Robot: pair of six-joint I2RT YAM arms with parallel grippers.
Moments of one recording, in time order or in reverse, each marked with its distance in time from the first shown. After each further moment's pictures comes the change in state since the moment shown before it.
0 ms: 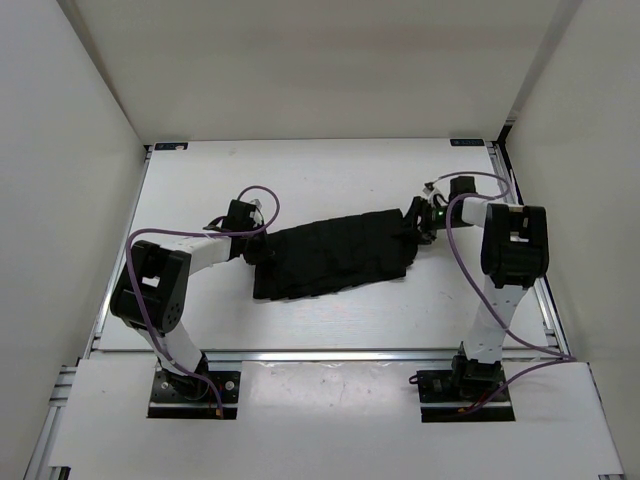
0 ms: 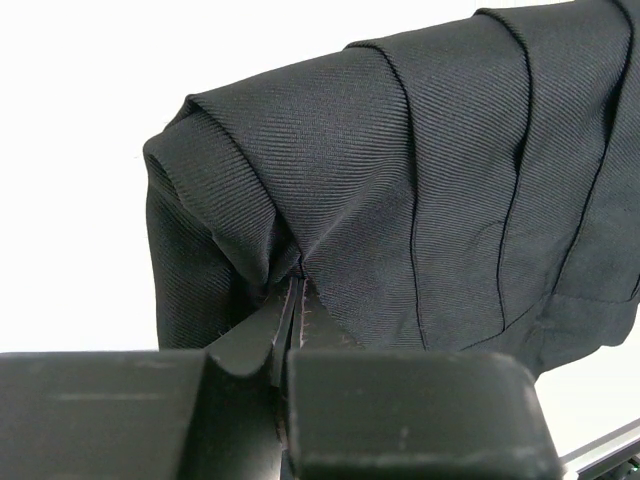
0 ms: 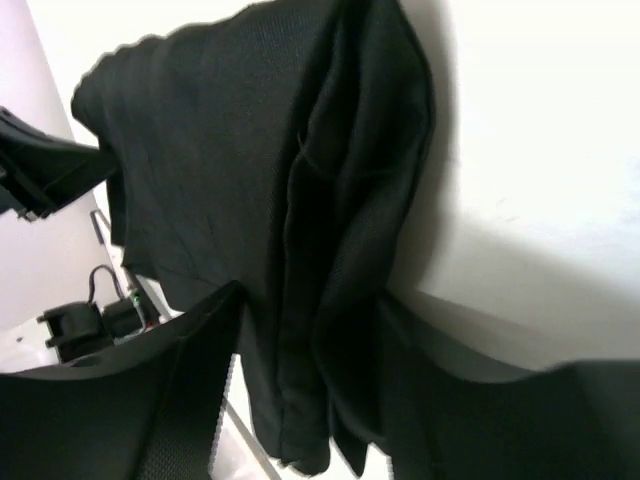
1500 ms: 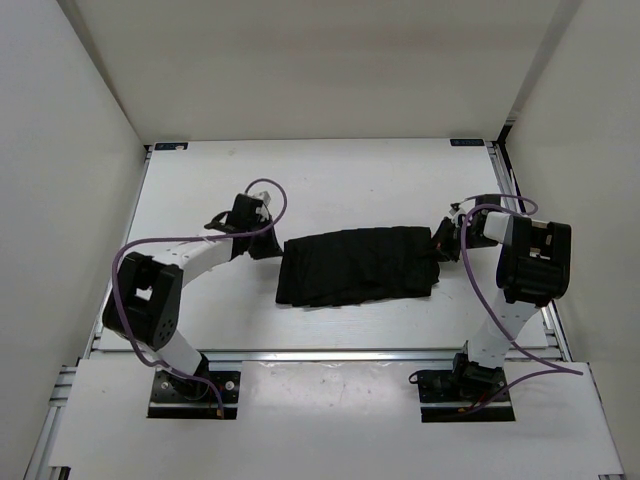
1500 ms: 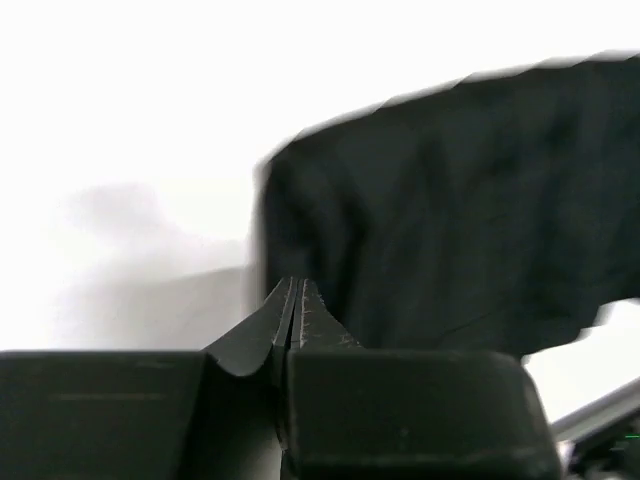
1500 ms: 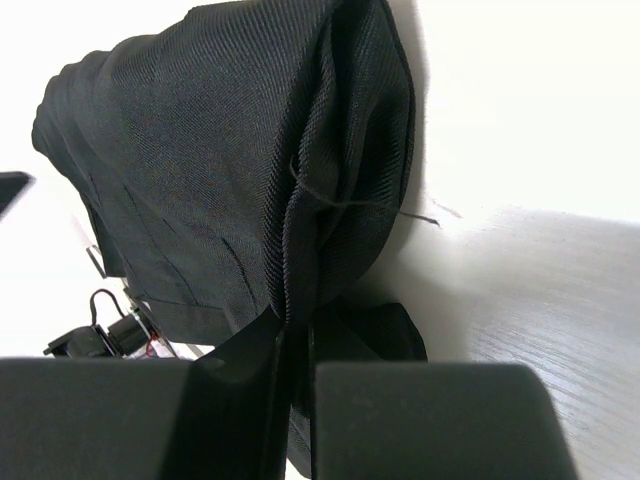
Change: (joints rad) left arm -0.061 -0.096 0.081 -0.073 -0.005 0.028; right arm -0.137 -0.155 -0.216 -0.088 0.097 -0.015
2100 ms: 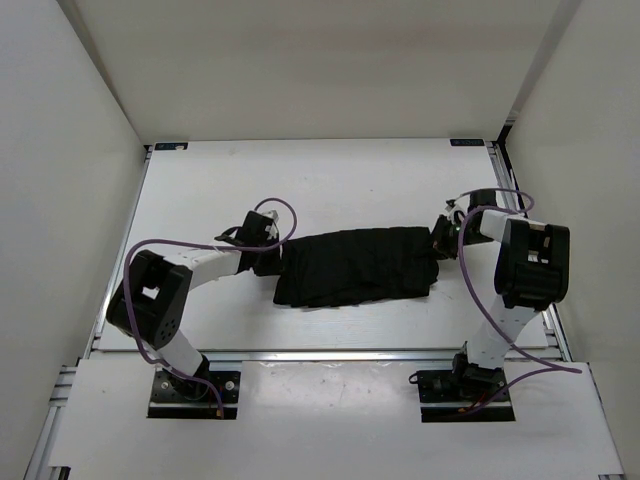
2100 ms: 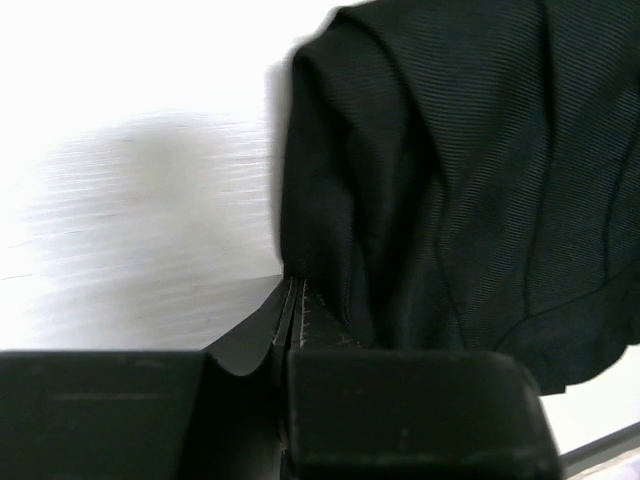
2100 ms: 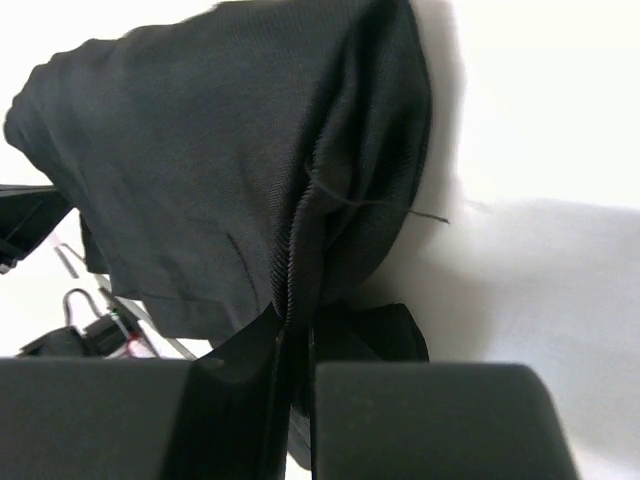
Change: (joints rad) left arm -0.074 0.024 -0.140 0.029 -0.076 0.017; right arm 0.036 -0.026 0.009 -0.029 0.044 -0.005
